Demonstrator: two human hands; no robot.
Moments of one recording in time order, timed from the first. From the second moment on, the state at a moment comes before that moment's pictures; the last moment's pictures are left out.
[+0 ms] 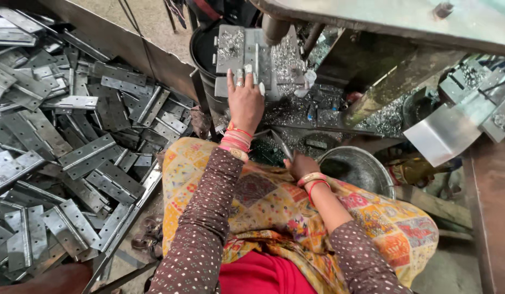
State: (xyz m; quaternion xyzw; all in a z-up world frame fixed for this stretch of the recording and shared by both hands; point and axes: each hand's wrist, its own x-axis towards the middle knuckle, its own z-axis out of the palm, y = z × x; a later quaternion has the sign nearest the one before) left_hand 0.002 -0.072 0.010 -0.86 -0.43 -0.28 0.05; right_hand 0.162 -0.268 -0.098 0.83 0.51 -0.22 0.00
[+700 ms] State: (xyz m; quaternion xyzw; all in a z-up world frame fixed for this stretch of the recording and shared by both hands) left_hand 0.008 -0.054 0.005 -0.87 -0.41 -0.28 0.00; right_hand 0.170 -0.267 -0.100 0.80 0.55 -0.23 -0.07
